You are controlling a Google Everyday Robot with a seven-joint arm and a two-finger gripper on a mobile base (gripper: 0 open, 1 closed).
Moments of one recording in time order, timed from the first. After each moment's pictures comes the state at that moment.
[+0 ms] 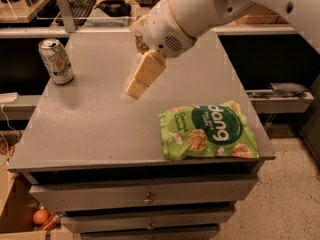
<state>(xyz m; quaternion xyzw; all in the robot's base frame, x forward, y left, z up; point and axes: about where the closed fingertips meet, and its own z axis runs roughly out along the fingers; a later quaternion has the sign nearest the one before) 0.522 0.060 0.980 -0.67 0.62 0.19 0.36</state>
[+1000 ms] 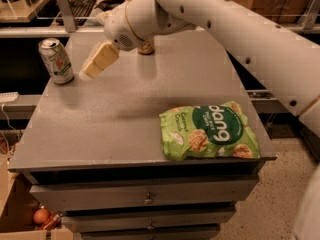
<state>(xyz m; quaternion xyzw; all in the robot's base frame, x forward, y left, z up) 0.624 0.162 0.963 -0.64 0.58 0.23 0.45</state>
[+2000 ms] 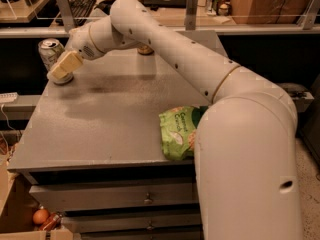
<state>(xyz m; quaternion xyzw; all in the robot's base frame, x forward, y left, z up) 0.700 0.285 0.899 -0.60 0.58 0.31 0.46</state>
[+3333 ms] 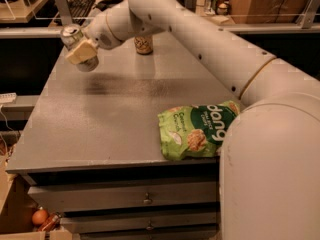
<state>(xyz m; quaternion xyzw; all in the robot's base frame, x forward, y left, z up) 0.693 0.225 0.931 -0.60 0.61 0.27 0.44</state>
